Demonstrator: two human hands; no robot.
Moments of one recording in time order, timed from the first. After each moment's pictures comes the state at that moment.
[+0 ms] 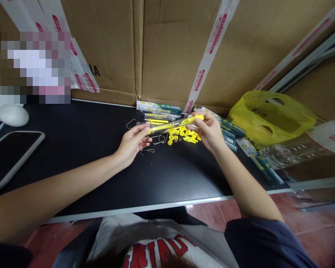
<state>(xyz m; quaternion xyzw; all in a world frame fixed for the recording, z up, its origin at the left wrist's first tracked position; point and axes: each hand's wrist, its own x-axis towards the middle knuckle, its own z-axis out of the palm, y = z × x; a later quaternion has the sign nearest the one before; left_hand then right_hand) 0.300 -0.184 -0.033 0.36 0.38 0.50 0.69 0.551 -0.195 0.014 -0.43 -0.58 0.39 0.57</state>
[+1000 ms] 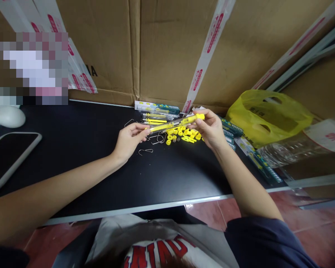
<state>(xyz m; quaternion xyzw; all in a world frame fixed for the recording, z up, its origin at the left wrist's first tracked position) 0.296 -0.177 -0.034 0.54 0.39 0.53 0.53 0.555 -0.196 0.019 -0.41 -0.59 0.37 0.58</state>
